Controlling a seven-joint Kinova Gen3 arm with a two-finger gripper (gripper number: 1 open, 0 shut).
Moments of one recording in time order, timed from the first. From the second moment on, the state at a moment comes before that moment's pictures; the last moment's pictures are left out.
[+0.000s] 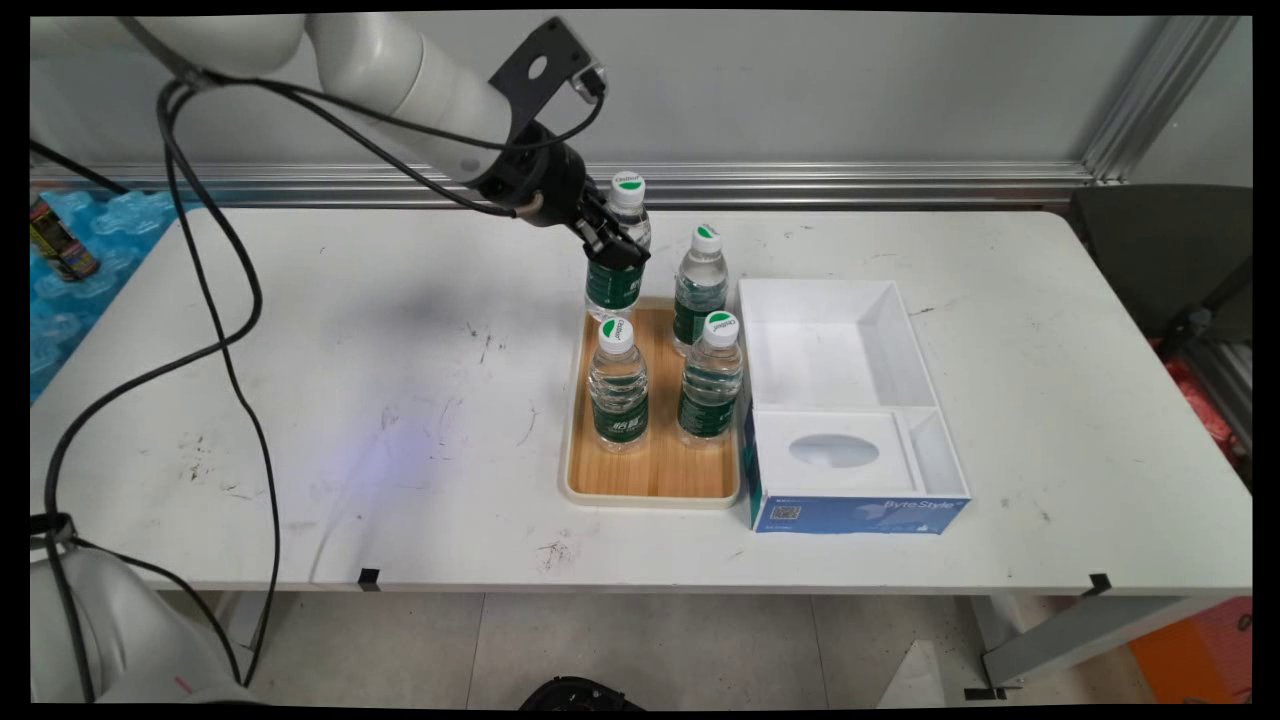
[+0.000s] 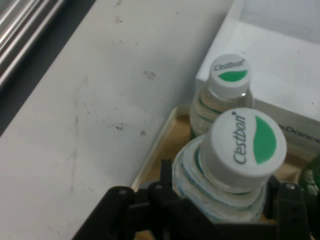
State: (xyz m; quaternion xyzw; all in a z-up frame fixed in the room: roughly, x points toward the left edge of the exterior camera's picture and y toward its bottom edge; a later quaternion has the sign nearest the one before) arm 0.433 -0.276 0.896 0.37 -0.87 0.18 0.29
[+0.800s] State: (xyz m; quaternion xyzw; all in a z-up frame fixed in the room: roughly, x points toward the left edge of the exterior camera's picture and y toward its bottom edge) arm 0.448 -0.297 0.847 0.33 -0.88 0.15 0.30
